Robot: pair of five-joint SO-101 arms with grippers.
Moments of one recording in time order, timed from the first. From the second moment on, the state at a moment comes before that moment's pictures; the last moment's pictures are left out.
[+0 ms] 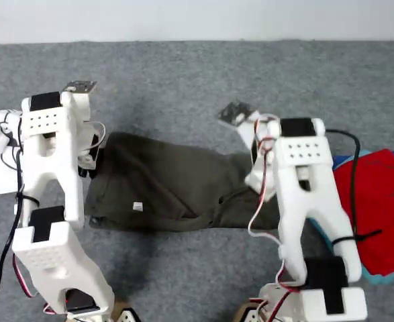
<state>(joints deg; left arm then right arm) -13.8 21.2 -11.3 98.6 -7.7 -7.3 -7.6 17.1 88.0 39.9</state>
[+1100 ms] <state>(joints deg) -13.8 21.2 -9.4 98.5 -7.7 -6.2 -26.1 43.3 65.7 39.6</state>
